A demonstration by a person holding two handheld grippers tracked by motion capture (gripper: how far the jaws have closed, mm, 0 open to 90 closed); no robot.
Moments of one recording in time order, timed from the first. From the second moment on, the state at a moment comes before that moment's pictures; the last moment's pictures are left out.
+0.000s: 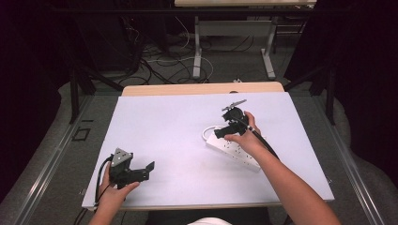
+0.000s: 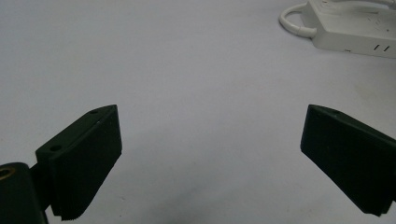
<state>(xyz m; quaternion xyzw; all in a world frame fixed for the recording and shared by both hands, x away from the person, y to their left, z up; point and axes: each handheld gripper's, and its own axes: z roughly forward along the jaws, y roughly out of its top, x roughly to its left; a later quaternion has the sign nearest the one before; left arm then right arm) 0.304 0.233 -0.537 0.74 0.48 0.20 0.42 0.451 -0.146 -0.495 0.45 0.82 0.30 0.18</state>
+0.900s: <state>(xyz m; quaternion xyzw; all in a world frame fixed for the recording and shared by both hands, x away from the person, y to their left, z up) 0.303 0.232 -0.537 0.74 0.48 0.20 0.43 0.427 -0.149 -0.479 0.41 0.84 0.31 0.18</state>
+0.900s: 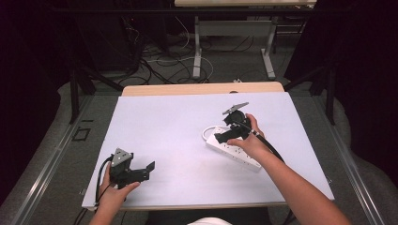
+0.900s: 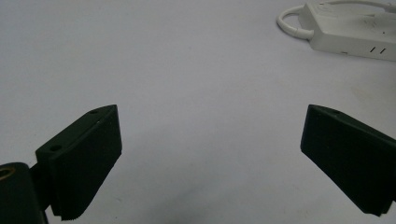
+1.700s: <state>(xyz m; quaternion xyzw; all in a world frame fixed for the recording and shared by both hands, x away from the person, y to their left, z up) 0.303 0.232 -0.537 0.74 0.48 0.20 0.43 0.388 -0.190 -0.460 0.41 0.81 0.36 0.20</state>
